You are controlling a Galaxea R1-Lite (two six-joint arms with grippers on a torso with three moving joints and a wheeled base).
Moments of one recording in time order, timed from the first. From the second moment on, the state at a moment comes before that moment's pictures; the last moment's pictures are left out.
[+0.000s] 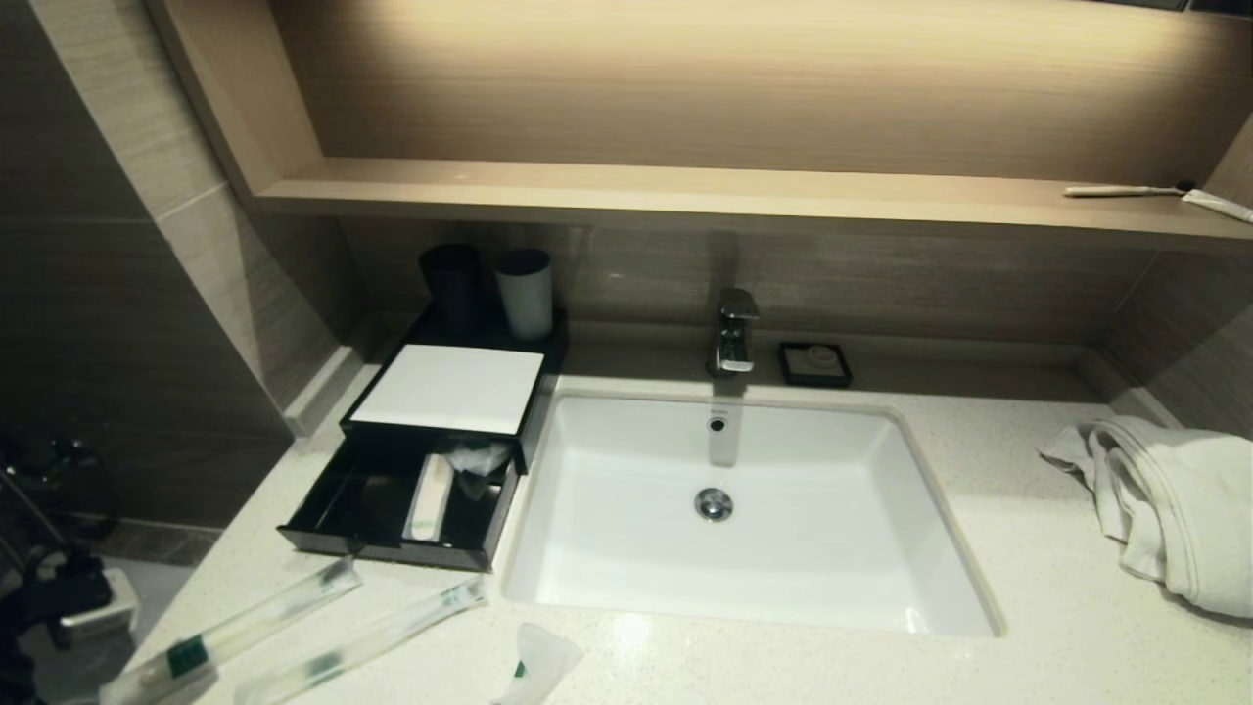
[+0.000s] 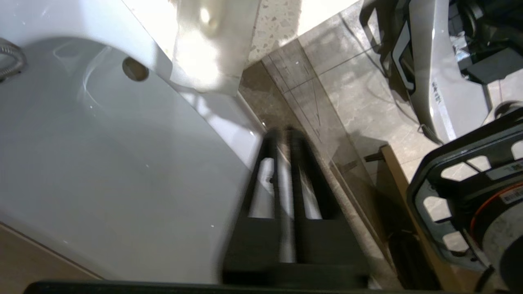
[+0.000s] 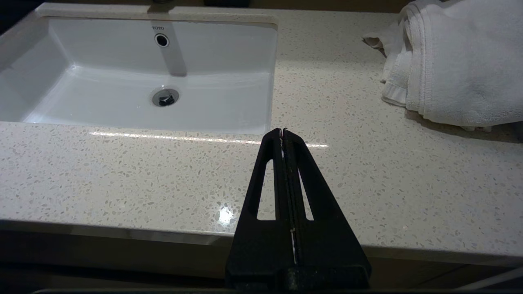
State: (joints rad) left arm 0.61 1.54 -0.67 0.48 -0.15 1.28; right arm 0.00 0.00 0.00 0.00 0.00 0.00
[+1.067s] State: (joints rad) left arm 0.53 1.69 -0.75 0.43 -0.15 1.30; right arm 0.00 0.00 0.00 0.00 0.00 0.00
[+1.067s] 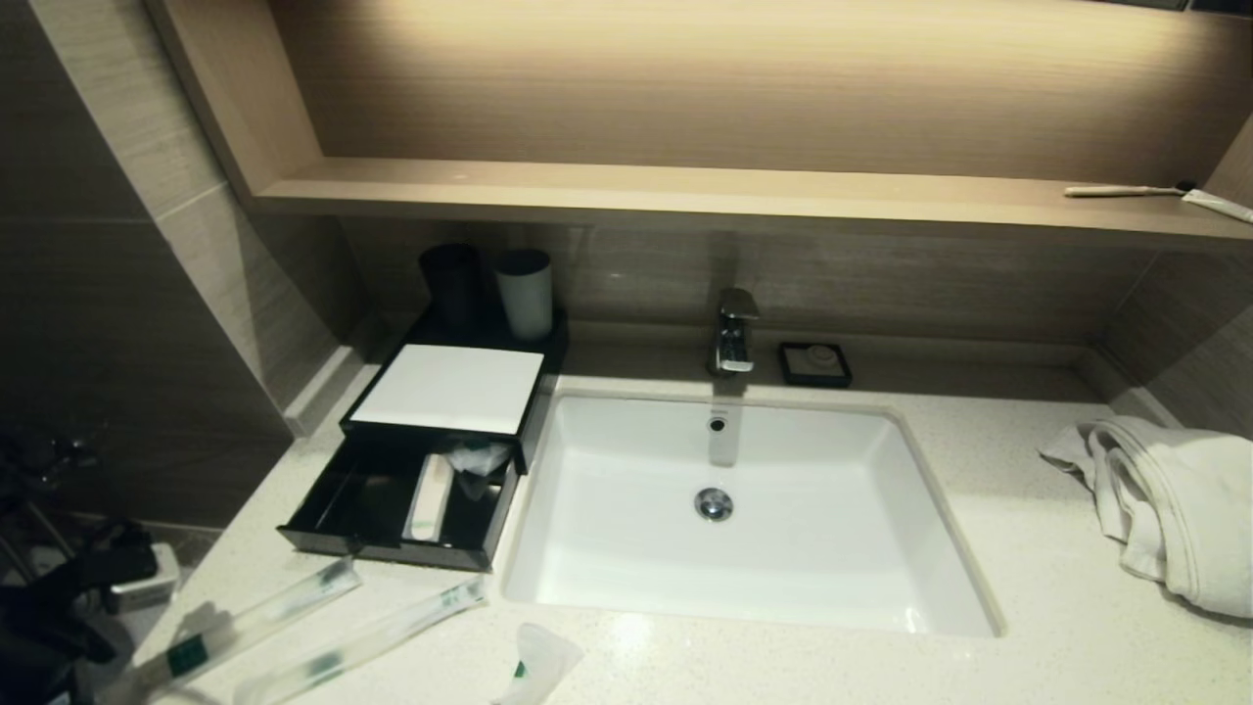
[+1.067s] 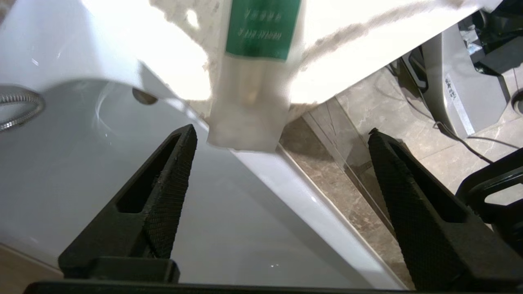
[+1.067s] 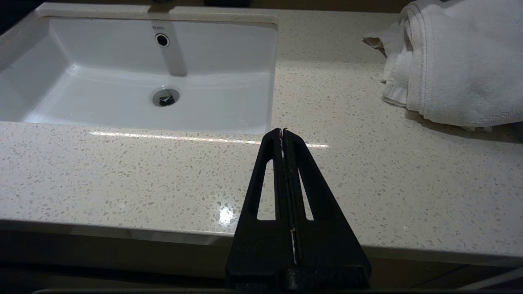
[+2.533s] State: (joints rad) left arm 0.44 1.76 -0.78 0.38 -0.11 1.29; right arm 0.00 0.00 0.00 0.00 0.00 0.00
